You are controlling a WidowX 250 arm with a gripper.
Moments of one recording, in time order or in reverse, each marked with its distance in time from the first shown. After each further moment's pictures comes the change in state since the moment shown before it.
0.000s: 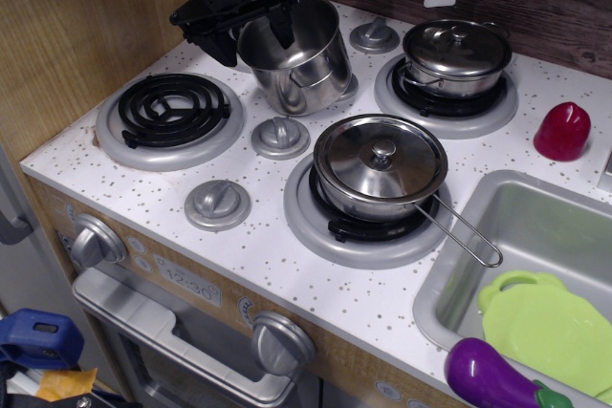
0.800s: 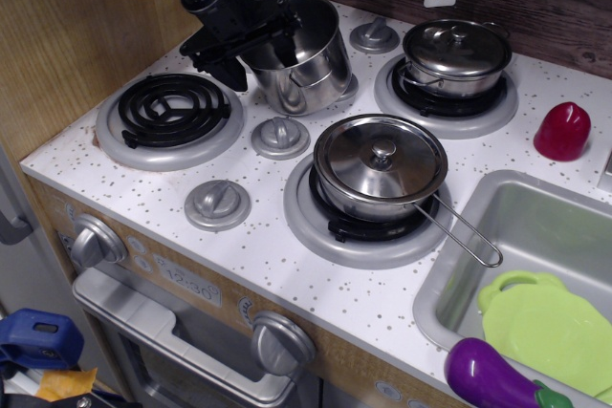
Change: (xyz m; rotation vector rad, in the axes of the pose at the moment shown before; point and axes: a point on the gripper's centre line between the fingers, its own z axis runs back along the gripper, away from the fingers) arm -0.008 0.008 -0.025 -0.046 0.018 0.056
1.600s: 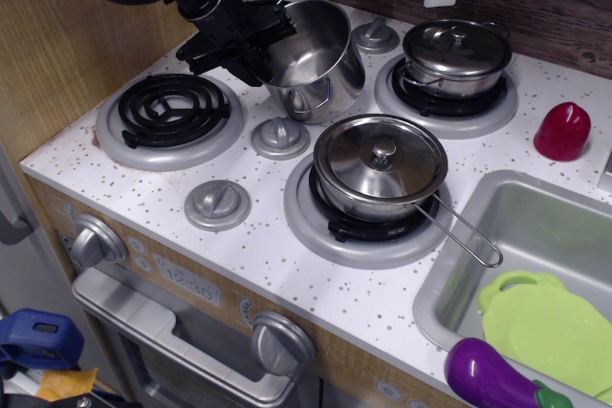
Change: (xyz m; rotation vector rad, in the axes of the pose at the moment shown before) arm -0.001 0.012 0.000 0.065 -0.016 -0.021
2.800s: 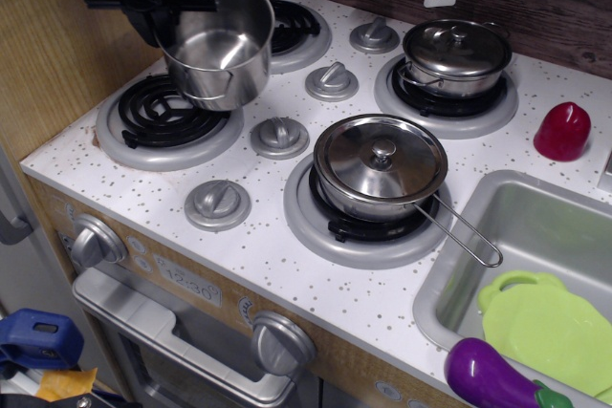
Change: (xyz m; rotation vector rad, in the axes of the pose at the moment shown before) arm 0.009 0.046 0.080 0.299 -0.040 -0.236
